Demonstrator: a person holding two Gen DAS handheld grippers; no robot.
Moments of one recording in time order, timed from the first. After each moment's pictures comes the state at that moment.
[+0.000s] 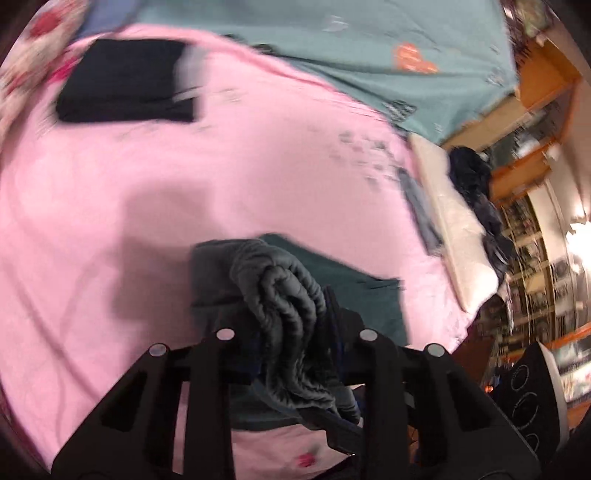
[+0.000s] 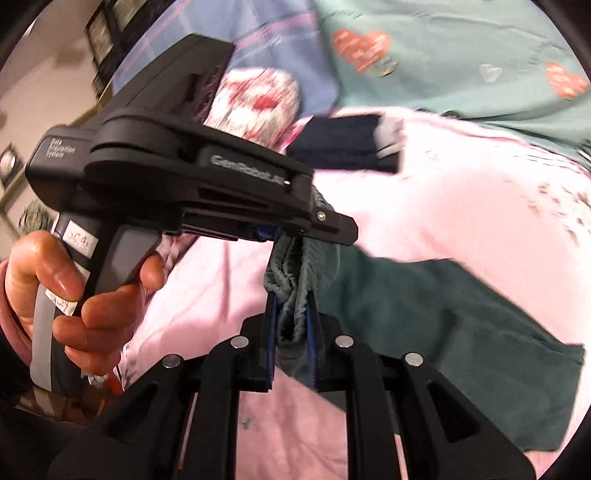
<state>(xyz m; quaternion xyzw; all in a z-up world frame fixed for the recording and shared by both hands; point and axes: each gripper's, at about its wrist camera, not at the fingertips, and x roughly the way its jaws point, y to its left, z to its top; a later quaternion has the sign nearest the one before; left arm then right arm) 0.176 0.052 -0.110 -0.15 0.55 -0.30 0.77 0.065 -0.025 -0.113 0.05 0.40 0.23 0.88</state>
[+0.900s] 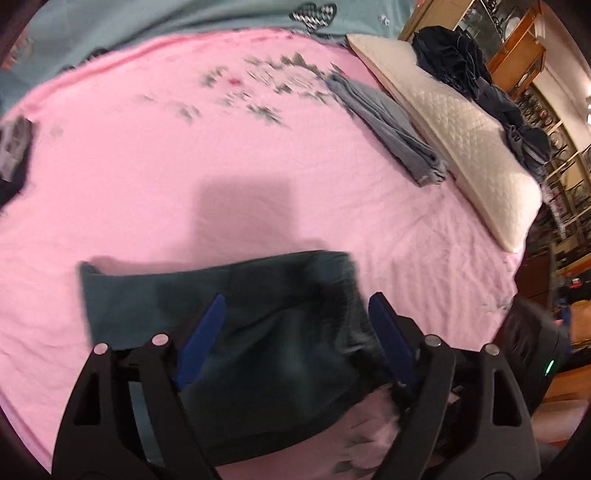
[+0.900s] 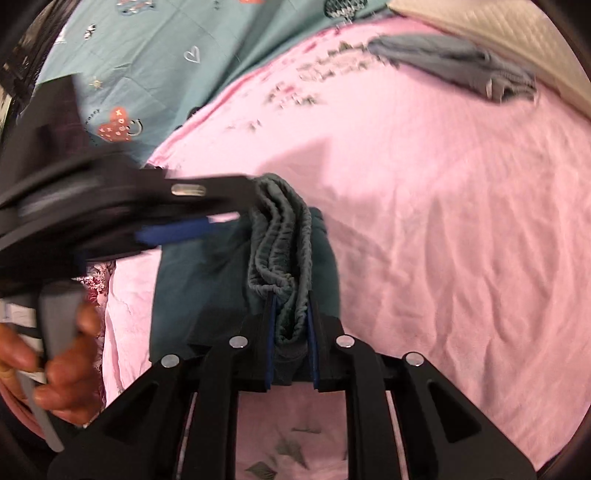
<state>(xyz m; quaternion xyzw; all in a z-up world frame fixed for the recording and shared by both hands) 0.137 -0.201 -0.149 0.07 0.54 -0.31 0.78 -0.006 -0.331 -0.199 0.31 0.45 0.00 0.84</state>
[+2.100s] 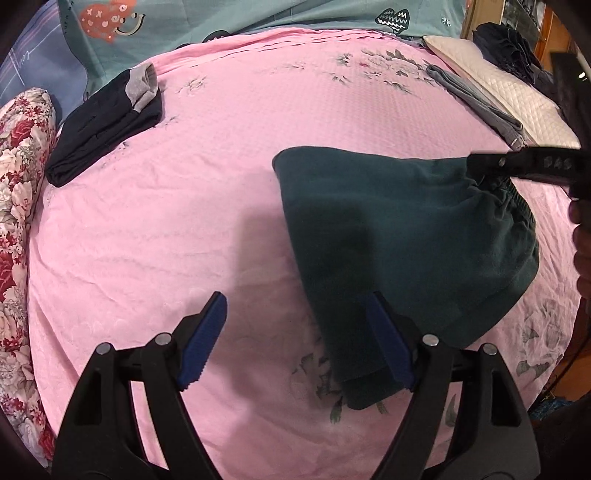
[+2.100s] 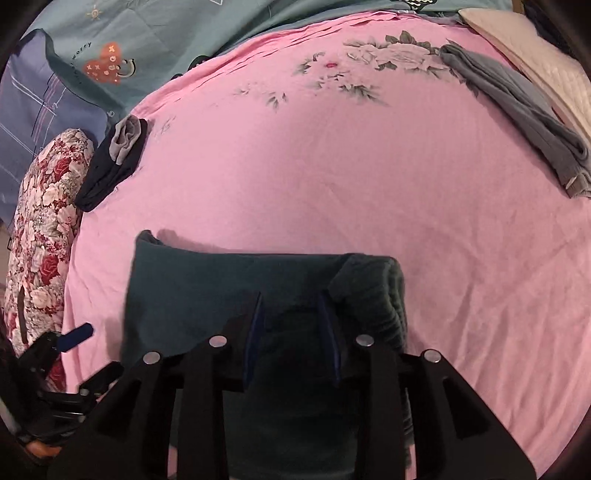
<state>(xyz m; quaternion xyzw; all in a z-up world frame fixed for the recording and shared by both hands) 0.104 -0.048 -0.189 0.13 0.51 -0.20 0.83 0.110 -0.294 -0.194 0.19 0.52 0.01 0.83</state>
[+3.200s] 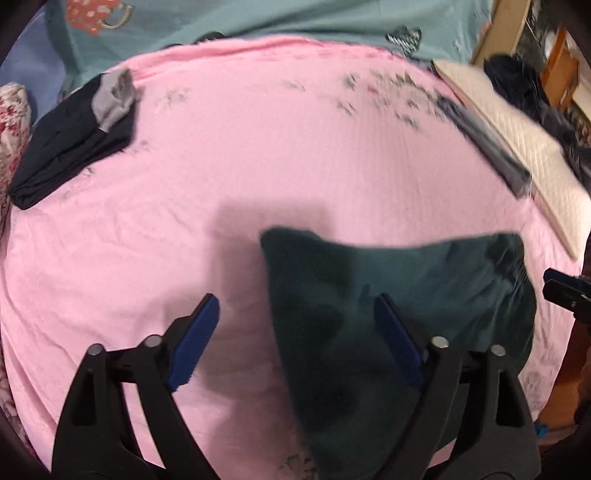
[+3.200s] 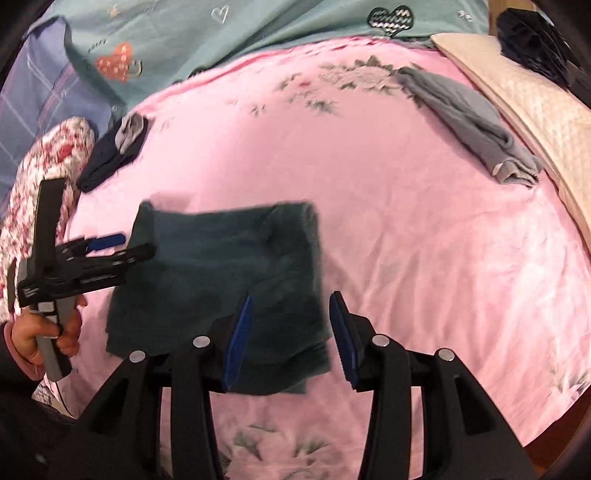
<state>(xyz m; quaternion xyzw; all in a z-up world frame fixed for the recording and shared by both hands) 0.185 -0.070 -0.193 0.06 0.51 -0.22 0.83 0.029 -0.318 -0.170 0.15 0.50 -0.02 0.85</state>
